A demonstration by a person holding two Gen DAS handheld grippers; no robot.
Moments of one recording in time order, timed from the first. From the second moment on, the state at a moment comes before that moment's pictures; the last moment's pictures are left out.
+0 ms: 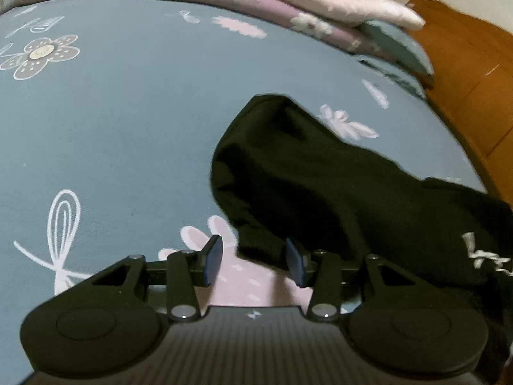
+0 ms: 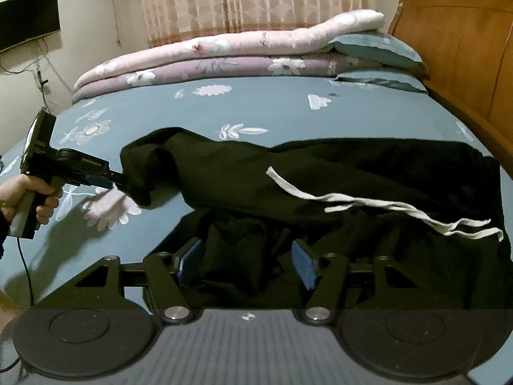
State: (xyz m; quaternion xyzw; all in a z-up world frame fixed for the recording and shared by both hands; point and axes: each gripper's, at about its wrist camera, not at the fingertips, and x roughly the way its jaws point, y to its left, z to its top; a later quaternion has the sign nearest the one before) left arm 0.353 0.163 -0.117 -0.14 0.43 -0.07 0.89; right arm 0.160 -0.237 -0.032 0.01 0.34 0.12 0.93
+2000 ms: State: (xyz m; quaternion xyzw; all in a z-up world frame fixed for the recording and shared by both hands) left arm 0.391 0.251 -0.080 -0.02 0.40 0.06 0.92; right arm 0.428 -0.263 -0.035 -0.31 0.37 0.30 0.82
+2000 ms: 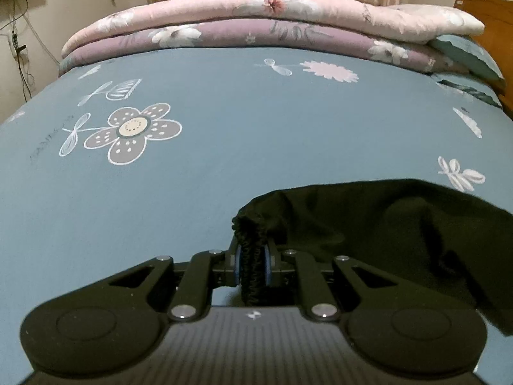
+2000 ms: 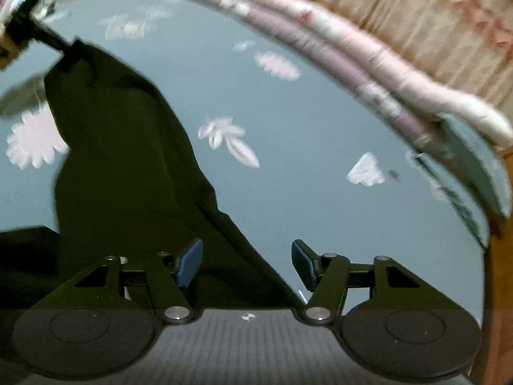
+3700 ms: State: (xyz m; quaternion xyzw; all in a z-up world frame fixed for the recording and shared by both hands) left arm 0.635 0.251 -0.080 0.12 0.34 0.20 0.91; right arm 0.589 -0.230 -0.095 -0.21 0.35 0.18 0.89
